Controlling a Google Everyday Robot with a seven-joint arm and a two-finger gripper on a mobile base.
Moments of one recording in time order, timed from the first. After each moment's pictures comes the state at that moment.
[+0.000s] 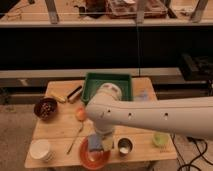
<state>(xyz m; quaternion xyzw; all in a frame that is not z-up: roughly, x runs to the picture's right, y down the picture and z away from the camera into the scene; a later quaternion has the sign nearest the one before) -0.013 0.199 0.627 -0.32 -0.07 -0.13 0.94</state>
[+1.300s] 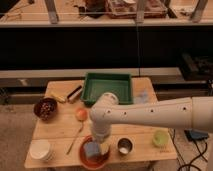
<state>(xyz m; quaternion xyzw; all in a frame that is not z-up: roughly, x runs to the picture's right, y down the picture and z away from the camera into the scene) -0.038 0.253 0.706 -0.36 -0.17 -0.22 0.89</state>
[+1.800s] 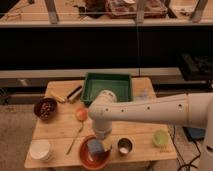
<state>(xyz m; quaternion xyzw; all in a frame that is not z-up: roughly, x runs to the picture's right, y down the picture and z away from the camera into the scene) -0.025 0.243 0.720 -0.37 -0.13 -0.23 0.89</state>
